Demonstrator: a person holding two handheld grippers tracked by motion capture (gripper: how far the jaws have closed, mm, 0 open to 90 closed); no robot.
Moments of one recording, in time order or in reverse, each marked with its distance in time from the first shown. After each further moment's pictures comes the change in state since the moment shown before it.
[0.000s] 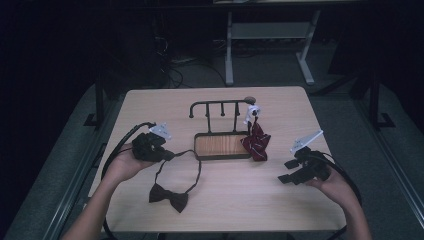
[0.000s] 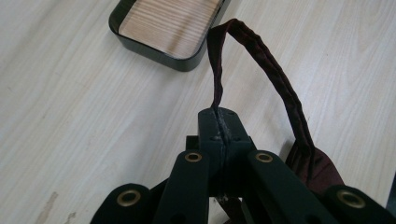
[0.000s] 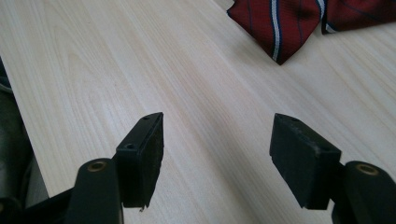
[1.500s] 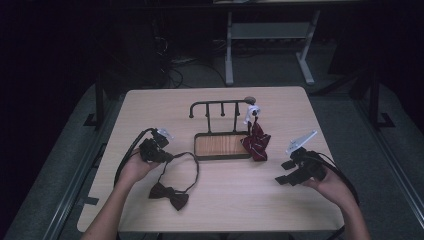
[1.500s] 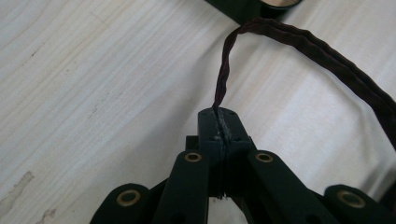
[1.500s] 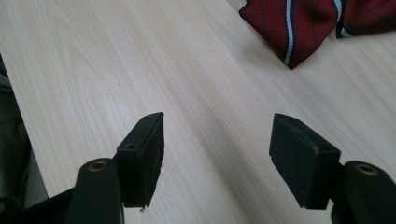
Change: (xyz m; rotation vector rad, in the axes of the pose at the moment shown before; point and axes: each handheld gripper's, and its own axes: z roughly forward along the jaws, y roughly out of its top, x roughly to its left) left arm 0.034 -0.028 0.062 0.073 0.053 -0.184; right arm 0.005 0.006 0.007 0.025 0.006 -0.027
